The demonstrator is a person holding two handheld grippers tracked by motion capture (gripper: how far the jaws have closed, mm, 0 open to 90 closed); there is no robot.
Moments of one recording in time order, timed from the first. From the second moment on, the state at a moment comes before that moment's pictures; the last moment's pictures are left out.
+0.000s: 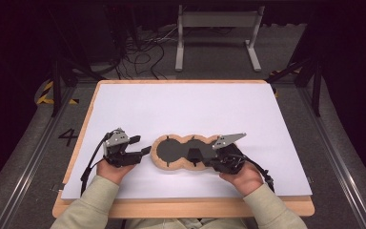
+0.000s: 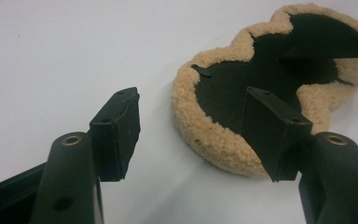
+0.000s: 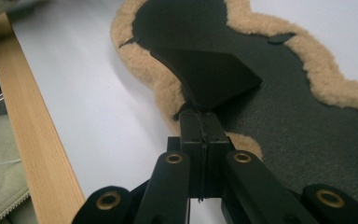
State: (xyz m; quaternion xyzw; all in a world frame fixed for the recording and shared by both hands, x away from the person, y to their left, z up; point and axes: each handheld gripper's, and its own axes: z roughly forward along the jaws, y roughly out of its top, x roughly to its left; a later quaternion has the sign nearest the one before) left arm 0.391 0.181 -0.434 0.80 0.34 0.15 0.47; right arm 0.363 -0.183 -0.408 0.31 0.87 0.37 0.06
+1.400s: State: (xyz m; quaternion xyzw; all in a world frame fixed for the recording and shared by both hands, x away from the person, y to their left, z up) left arm 0.380 0.174 -0.425 0.78 0.44 0.05 0.44; right arm 0.365 -0.254 -0.375 0.39 0.81 0.41 0.14
